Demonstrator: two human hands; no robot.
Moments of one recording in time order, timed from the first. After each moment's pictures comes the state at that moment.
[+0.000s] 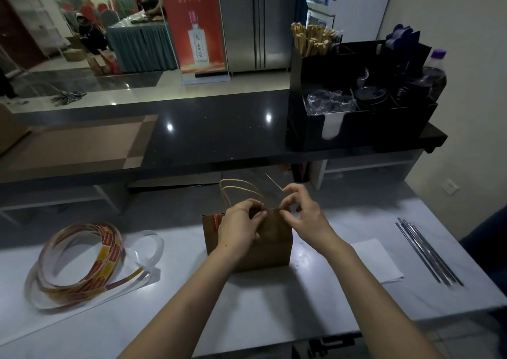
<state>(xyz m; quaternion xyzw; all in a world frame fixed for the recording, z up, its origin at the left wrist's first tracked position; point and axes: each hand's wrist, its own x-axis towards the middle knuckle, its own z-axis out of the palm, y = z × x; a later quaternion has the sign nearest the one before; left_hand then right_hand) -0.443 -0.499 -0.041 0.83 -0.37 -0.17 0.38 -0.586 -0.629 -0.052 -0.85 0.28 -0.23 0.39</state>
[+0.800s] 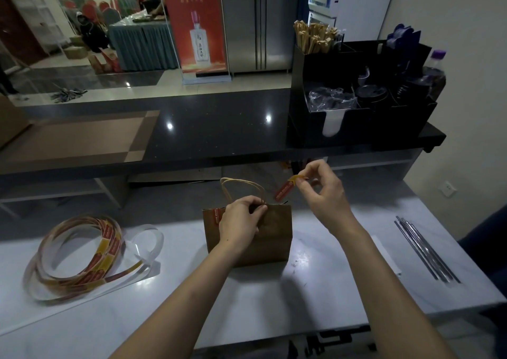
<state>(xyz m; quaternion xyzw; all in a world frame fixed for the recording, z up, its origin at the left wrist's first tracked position) -0.447 -0.497 -0.050 0.84 -0.36 -0.14 0.39 -0.602 -0.628 0.003 -0.78 0.26 -0.37 0.42</state>
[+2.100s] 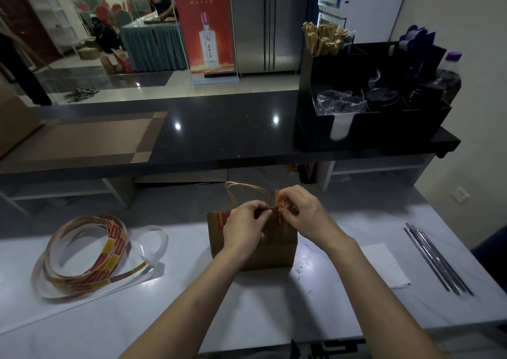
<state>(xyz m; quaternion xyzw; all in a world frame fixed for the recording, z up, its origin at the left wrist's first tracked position) -0.448 -0.497 -0.050 0.84 -0.36 -0.13 0.38 -0.572 -0.638 -0.053 -0.92 0.19 -0.23 0.26</state>
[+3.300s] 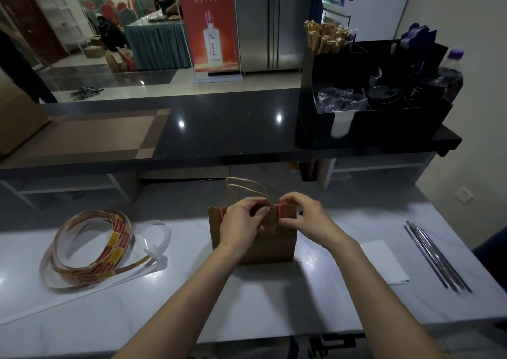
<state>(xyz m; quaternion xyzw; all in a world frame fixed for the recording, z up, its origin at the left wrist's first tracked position) -0.450 -0.485 -0.046 0.80 -0.34 -0.17 0.46 -0.584 -0.635 -0.057 -0.85 0.28 -0.13 0.42</state>
